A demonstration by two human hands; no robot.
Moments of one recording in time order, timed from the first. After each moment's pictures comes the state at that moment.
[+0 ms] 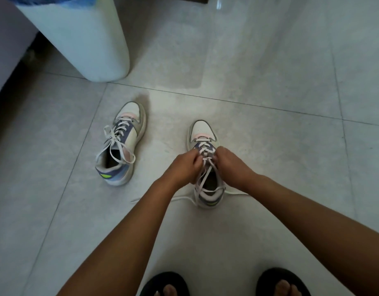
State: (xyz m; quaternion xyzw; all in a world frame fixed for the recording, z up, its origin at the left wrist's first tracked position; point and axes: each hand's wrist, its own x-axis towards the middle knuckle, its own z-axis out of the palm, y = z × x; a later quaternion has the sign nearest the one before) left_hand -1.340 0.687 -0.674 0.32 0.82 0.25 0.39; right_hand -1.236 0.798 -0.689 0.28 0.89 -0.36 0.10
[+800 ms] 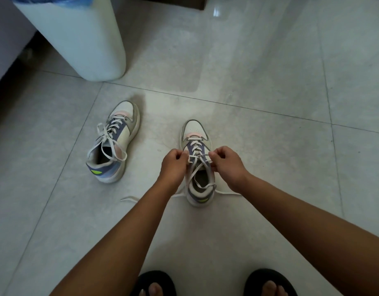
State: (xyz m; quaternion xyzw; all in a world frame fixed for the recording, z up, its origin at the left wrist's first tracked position) left_hand -1.321 0.692 -0.686 0.02 0.79 0.47 0.40; right_hand -1.230 0.794 -0.680 0.51 0.61 -0.61 -0.02
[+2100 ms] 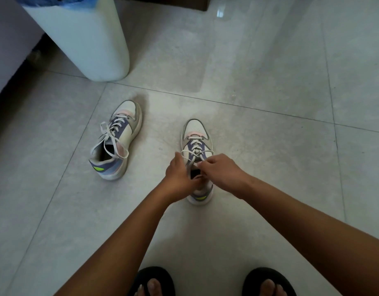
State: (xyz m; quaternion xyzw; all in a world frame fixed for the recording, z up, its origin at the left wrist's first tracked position) left_hand -1.302 0.672 -0.671 0.20 0.83 0.28 0.43; right_hand -1.227 0.769 -0.609 0.41 0.75 -0.49 0.18
